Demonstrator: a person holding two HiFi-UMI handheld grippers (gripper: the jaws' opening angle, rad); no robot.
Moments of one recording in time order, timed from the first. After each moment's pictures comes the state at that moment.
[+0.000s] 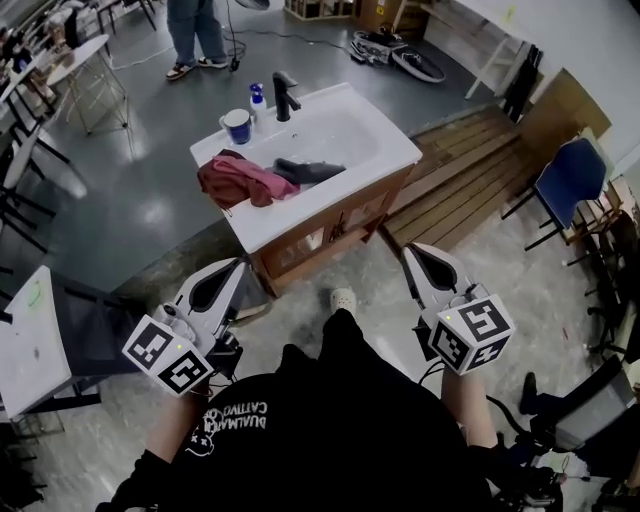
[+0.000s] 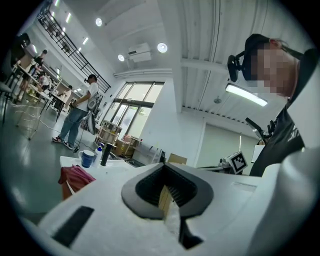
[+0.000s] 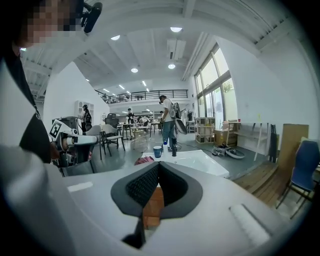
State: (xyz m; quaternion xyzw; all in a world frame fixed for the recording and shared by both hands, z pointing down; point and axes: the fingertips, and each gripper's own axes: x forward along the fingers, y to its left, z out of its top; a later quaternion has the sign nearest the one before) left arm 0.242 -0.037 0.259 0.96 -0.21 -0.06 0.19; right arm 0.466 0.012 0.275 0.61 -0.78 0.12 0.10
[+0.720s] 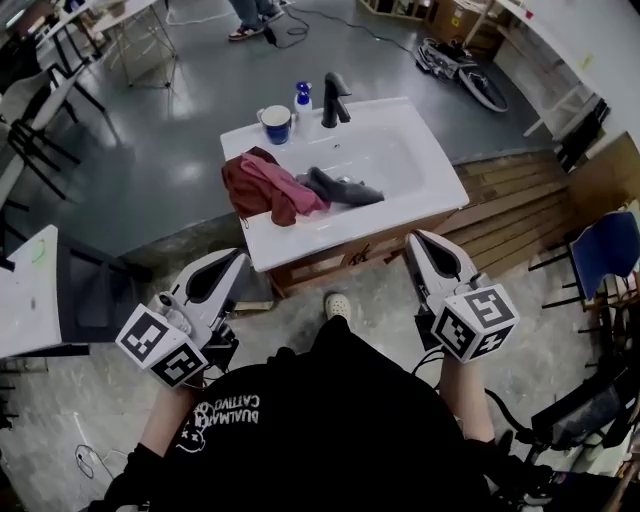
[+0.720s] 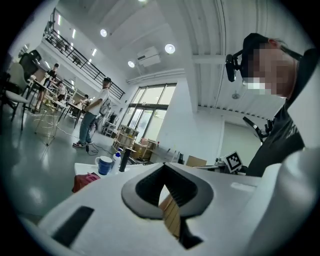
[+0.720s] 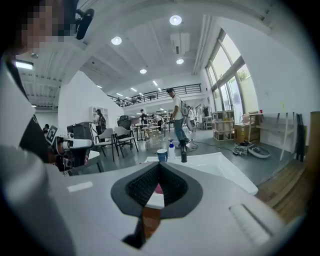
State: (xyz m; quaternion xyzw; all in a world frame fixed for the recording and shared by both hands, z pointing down) left arm 0.256 -0.135 0.272 0.93 -0.30 -0.05 0.19; right arm 0.489 -0.145 0.296 0.53 -0.83 0.14 0.09
